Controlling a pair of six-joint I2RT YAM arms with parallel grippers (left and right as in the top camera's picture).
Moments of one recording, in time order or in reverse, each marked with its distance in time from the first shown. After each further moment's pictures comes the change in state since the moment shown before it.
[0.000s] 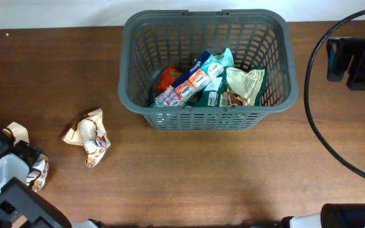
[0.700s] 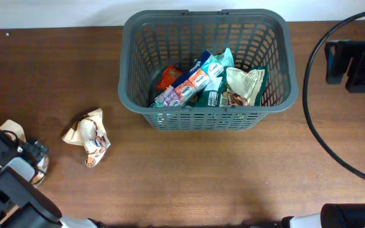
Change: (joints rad) left arm 0.010 0.107 -0.087 0.292 0.115 0.172; right arm 0.000 0.000 0.000 -0.021 -0.011 0.000
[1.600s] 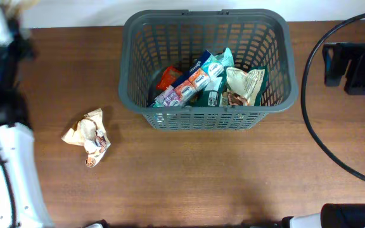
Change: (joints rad) left arm -0.455 -0.285 0.711 0.018 0.490 0.333; right arm 0.000 0.000 0.000 -0.018 -0.022 0.000
